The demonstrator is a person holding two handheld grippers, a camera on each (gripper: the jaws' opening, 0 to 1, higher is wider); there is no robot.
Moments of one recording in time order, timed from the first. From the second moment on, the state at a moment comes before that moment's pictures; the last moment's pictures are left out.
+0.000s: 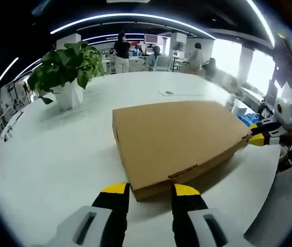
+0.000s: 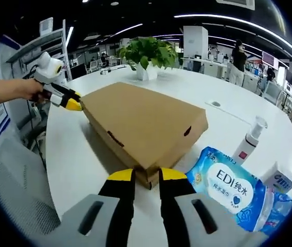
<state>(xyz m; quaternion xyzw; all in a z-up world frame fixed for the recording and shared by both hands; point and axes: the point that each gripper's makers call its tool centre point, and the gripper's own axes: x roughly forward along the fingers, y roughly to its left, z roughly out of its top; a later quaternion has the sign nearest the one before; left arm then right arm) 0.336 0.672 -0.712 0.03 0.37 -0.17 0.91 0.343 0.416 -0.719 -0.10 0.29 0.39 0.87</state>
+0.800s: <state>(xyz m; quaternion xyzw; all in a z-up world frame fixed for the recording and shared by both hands) 0.347 0.662 -0.712 0.03 0.37 -0.18 0.91 0.354 0.410 -0.718 -0.08 0.29 0.38 0.88</state>
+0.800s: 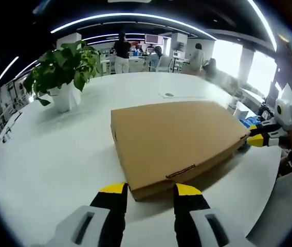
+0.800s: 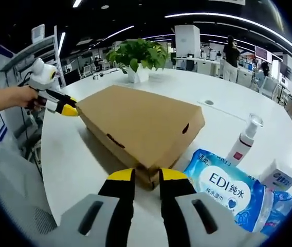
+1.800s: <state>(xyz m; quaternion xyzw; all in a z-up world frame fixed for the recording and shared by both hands) 0.338 0.667 -0.700 0.04 0.35 -0.17 0.92 0.352 0.394 -0.708 -0.09 0.28 0.35 0.89</state>
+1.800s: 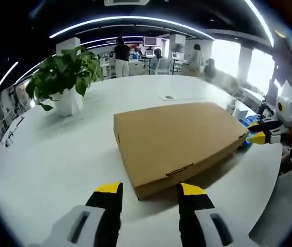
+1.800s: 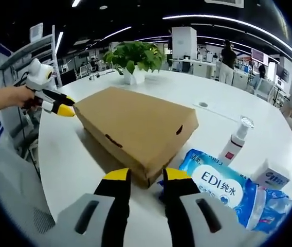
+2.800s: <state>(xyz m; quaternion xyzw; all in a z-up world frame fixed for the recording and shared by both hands) 0.238 0.601 -0.643 0.03 0.29 -0.21 0.93 0.257 0.249 -0.662 -0.11 0.27 0.23 0.93</state>
